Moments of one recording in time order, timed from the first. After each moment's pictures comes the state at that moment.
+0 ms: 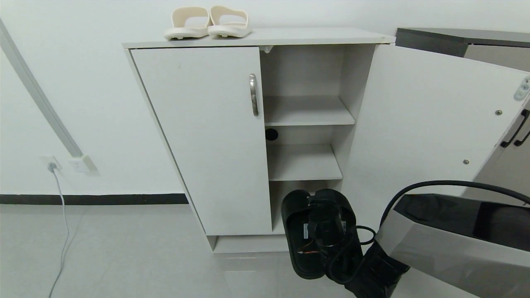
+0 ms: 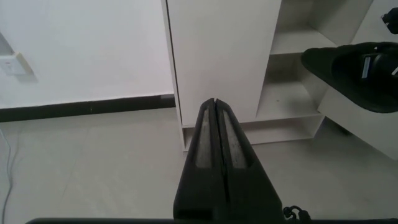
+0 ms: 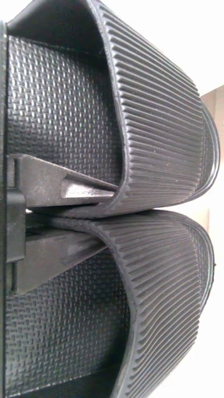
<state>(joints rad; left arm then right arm) 0.00 0.00 0.00 0.01 -0.03 0.04 0.78 2.36 -0.97 -1.05 -0.70 0.23</state>
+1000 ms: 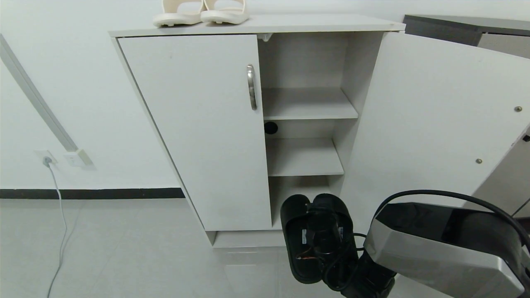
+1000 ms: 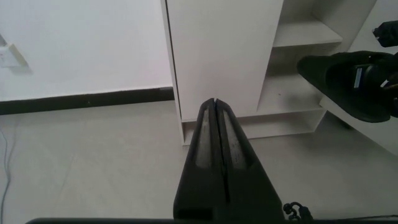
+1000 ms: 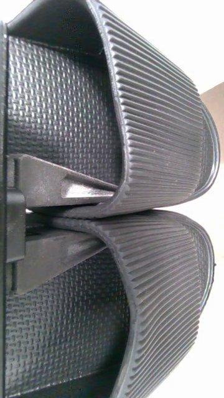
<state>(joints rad) 0.00 0.00 0.00 0.01 -0.03 0.04 0.78 2.44 -0.98 -1.15 -0.70 0.23</state>
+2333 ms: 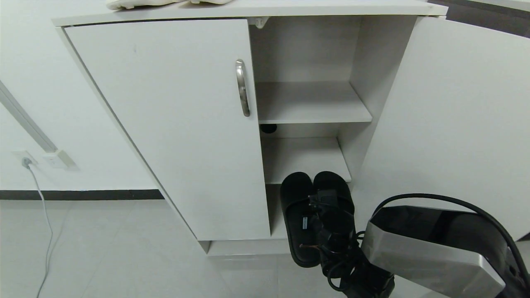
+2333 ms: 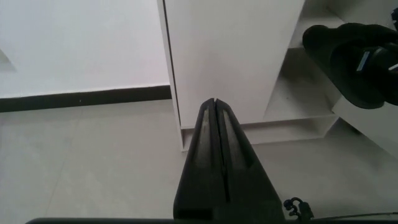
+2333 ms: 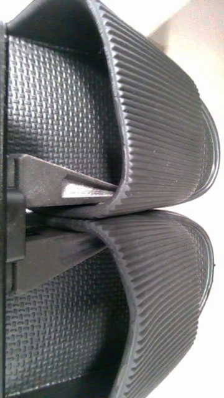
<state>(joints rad) 0.00 0.00 0.00 0.01 -0.03 0.03 0.77 2.49 -0.97 -1.55 -0.71 0.00</state>
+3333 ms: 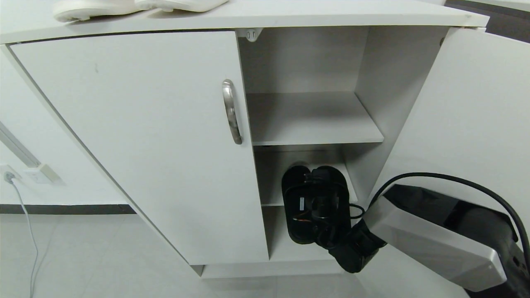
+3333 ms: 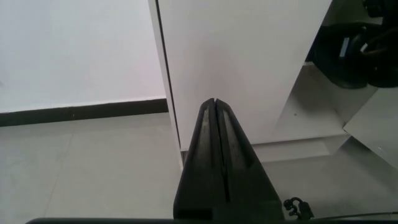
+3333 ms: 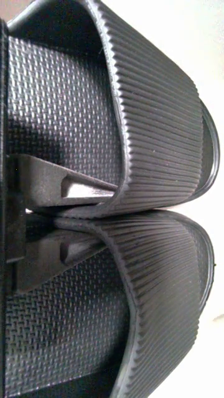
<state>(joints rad) 0.00 0.00 0.00 0.01 -0.03 0.03 0.70 2.48 -1.30 -1.05 -0.70 0.11</state>
